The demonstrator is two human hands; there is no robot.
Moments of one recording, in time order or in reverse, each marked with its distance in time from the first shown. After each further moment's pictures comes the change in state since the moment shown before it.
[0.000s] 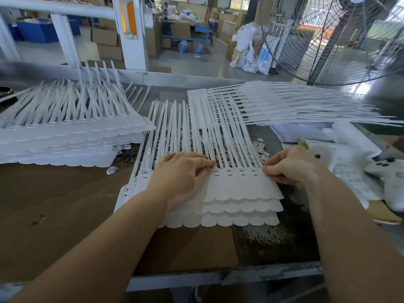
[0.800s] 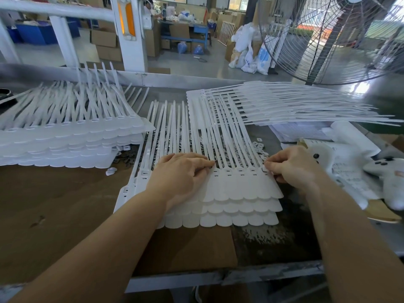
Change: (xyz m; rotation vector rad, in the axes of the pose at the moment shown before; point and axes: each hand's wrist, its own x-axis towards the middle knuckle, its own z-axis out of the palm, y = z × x) left_hand 0.002 0.000 -0.001 -0.001 -0.022 0.002; right_hand -0.009 0.008 0.001 -0.157 0.117 -0.205
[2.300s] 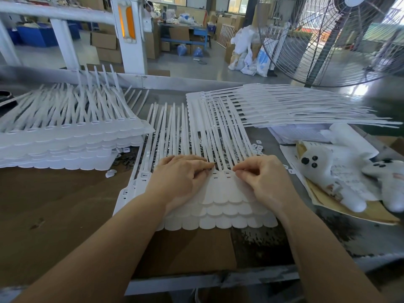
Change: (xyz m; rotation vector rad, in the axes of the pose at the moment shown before) left_hand 0.000 -0.001 0.003 0.029 0.036 0.006; right_hand -0.033 -0.018 0.039 -0.018 0.020 -0.309
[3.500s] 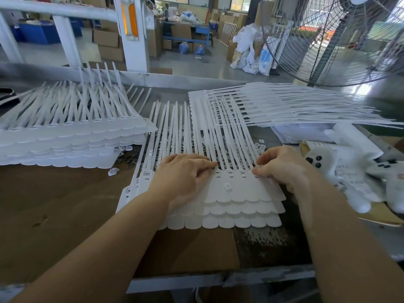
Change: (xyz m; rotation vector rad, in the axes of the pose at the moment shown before) left_hand 0.001 -0.002 -0.001 -0.012 -0.040 -0.001; right_hand 0.031 0.007 -0.028 0.047 -0.111 0.408
